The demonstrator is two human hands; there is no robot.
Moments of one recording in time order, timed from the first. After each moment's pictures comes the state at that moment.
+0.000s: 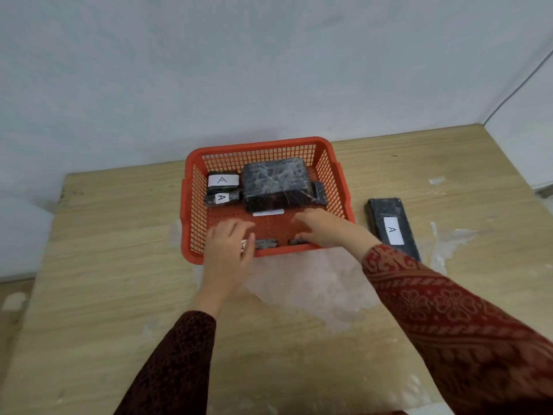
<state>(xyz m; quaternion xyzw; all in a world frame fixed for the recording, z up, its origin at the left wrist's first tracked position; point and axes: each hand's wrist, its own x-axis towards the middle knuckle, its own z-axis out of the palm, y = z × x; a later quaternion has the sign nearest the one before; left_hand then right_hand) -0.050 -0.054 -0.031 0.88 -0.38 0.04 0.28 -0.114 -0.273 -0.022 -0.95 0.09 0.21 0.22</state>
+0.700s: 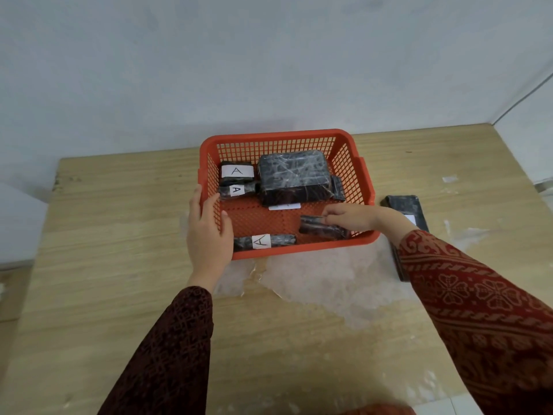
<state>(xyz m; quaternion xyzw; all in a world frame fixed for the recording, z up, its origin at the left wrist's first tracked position) 0.015 -0.023 -0.060 0.91 -0.20 0.03 0.37 -0.099 -0.292 -0.019 -0.87 0.17 0.32 0.32</state>
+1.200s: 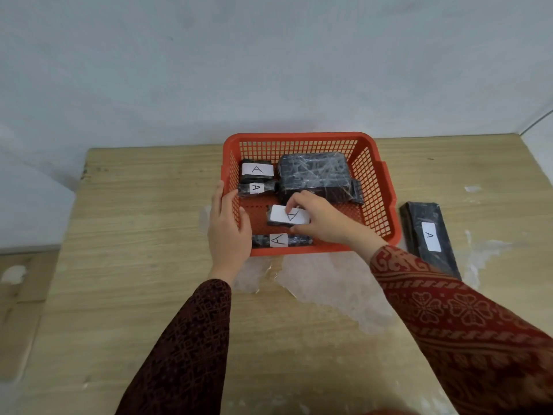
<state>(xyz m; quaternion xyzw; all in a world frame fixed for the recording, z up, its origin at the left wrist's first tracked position) 0.010 -0.023 -0.053 0.90 -0.19 0.05 0.40 -0.061 -0.213 -0.024 -0.93 0.06 0.11 0.36</state>
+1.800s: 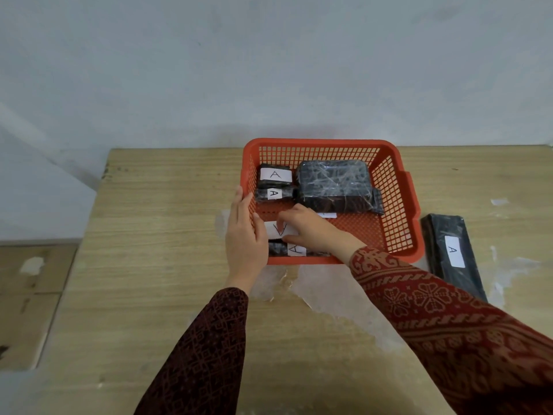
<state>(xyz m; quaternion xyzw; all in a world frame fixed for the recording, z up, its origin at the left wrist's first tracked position) 0.011 -0.021 -0.053 0.88 -0.18 0.06 0.43 -0.021 -0.178 -0.055 -0.96 -0.02 0.13 0.24</state>
